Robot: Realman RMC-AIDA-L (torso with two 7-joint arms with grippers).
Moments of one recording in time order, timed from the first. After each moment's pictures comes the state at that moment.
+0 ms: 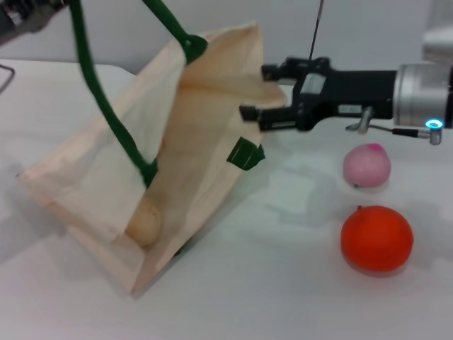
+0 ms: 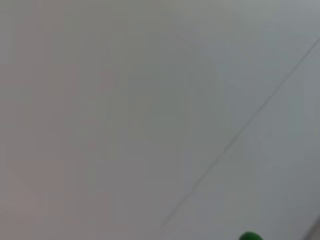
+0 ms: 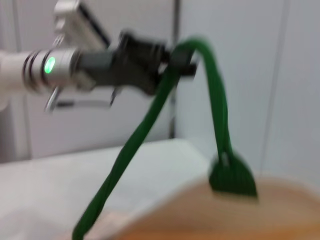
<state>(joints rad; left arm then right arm) -0.63 -1.82 0.42 0.34 -1.51 -1.57 1.31 0.70 2.03 -1.25 -0.76 -1.60 -1.18 1.48</state>
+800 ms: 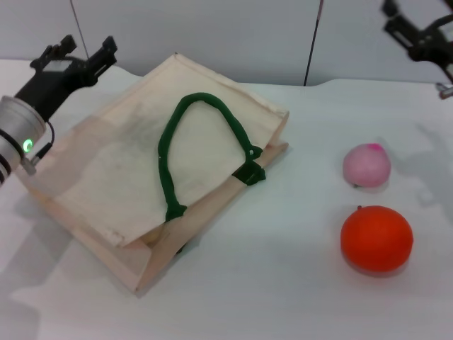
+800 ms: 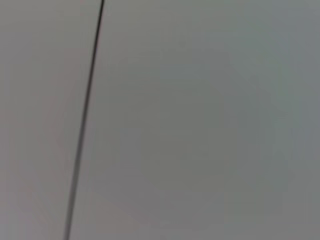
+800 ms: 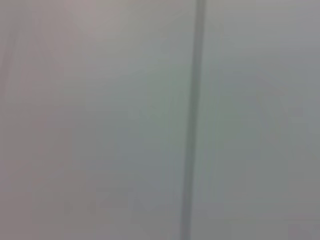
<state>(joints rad) -0.64 -2.03 0.25 0.14 -1.75 -1.09 2.42 0.72 2.04 -1.01 -0.03 -0.61 -1.25 0.37</state>
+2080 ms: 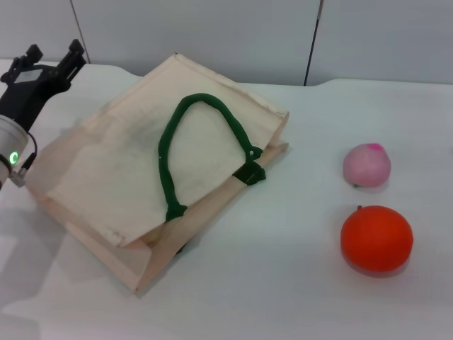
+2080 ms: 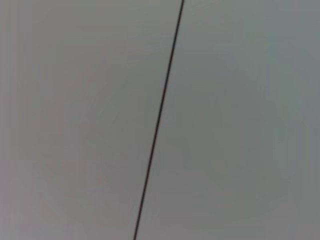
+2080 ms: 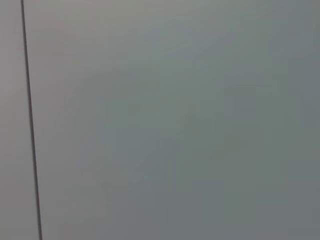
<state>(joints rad) -0.61 -2.03 0.25 0.05 -1.94 -1.11 2.54 0.69 2.04 -0.83 0.12 -0.40 -1.32 0.34</state>
